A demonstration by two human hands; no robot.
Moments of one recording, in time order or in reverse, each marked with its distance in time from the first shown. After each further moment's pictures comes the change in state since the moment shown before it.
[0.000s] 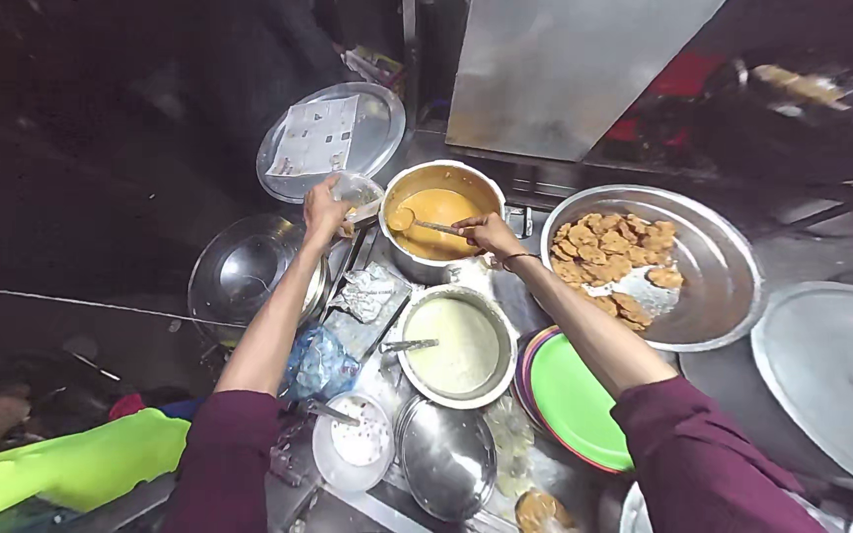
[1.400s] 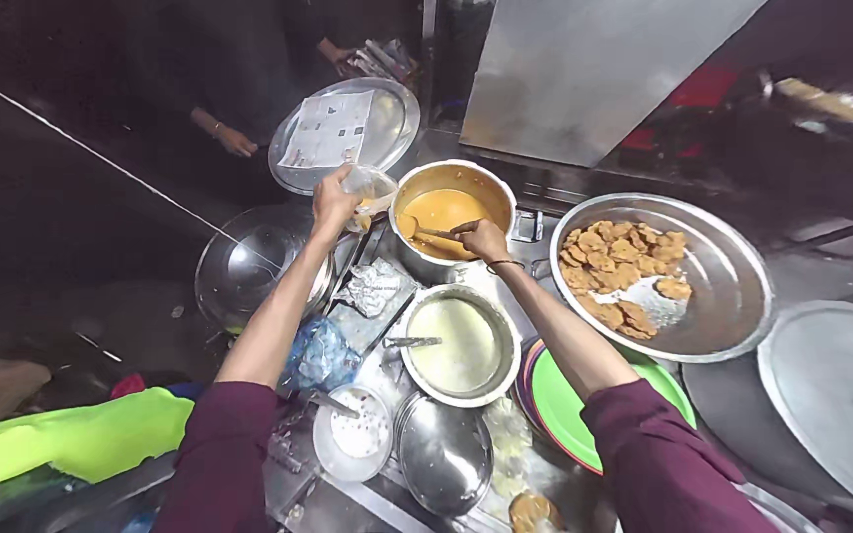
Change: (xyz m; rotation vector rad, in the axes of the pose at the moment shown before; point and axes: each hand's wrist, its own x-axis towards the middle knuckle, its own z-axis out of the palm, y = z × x) left_hand -0.014 0.009 -0.011 -0.149 -0.001 -0.023; right_hand 0.007 0.008 0.036 -0.270 0.131 -0.031
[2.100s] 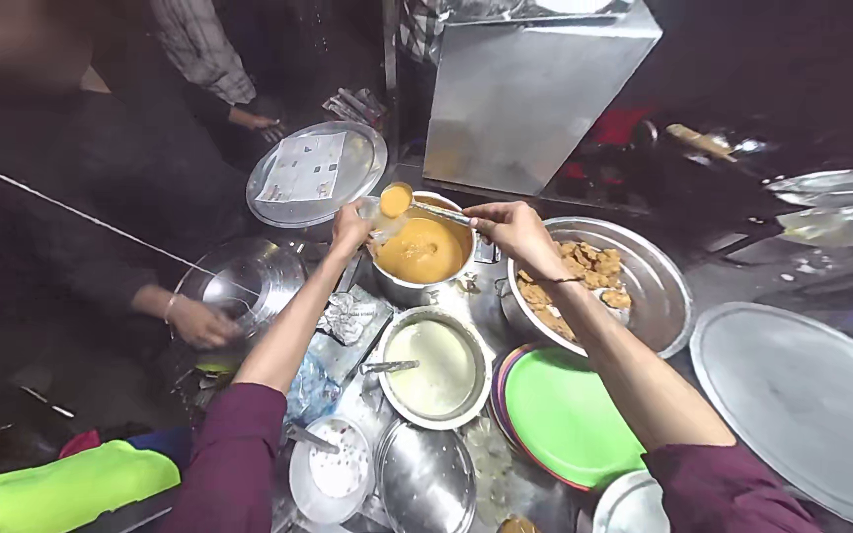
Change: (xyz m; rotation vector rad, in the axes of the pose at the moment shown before) left_hand 0.006 0.038 0.072 -0.128 -0.148 -0.006; right_hand -0.106 -0.058 -0.149 0.044 0.201 -0.262
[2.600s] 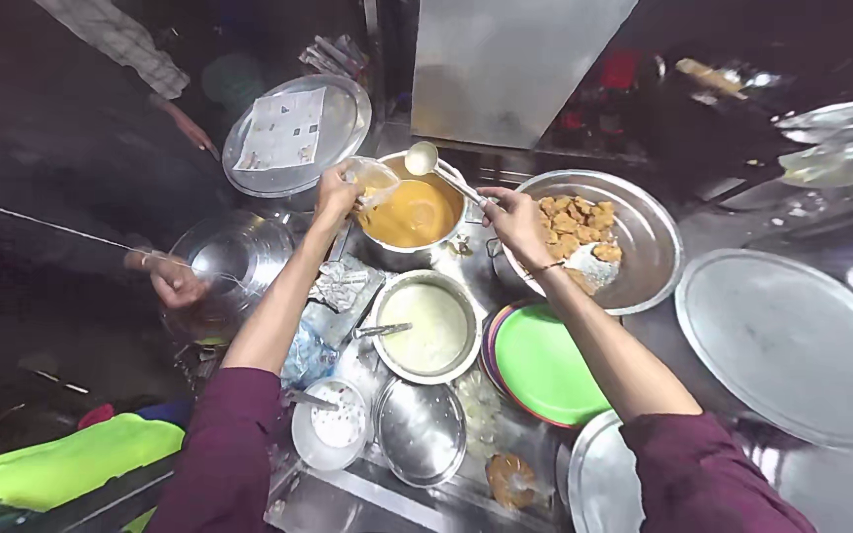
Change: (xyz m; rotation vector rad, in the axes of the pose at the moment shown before) left_hand -0.017 0.006 0.006 -0.202 -0.040 0.013; right_hand -0.022 0.073 0.027 0.119 0.080 0.129
